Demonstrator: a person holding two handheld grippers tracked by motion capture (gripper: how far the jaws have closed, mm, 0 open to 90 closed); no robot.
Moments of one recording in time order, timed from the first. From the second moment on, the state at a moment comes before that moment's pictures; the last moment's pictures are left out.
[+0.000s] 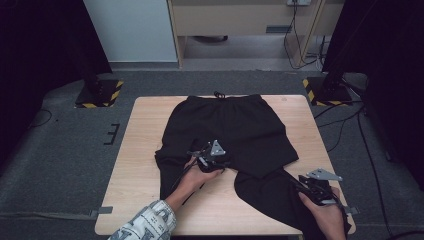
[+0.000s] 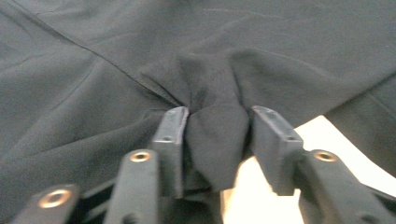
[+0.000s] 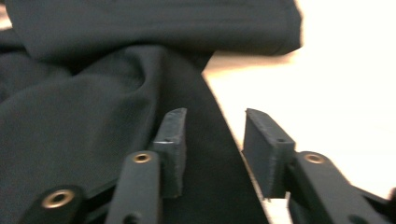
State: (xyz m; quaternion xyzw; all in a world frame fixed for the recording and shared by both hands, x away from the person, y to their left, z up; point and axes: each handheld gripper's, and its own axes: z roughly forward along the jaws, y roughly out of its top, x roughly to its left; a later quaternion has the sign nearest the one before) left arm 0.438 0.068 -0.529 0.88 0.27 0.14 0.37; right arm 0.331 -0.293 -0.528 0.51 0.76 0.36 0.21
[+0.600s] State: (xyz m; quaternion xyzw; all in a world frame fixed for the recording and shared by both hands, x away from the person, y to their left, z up) left arm 0.443 0.081 -0.499 0.84 0.31 0.18 0.41; right arm 0.323 -0.287 -0.529 0.48 0.79 0.34 0.21
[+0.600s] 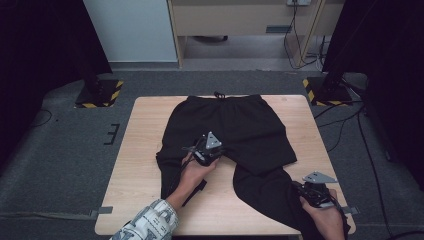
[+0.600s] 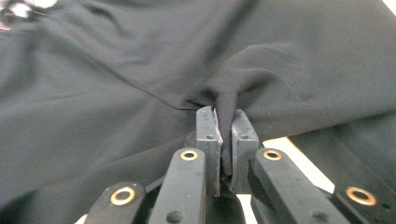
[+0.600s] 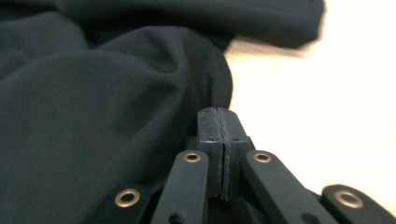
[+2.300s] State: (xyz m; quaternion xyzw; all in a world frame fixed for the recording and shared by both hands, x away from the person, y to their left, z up) left arm 0.445 0.098 -0.515 0.85 0.32 0.18 0.37; right arm 0.314 -0.308 -0.510 0.51 0.77 0.32 0.19
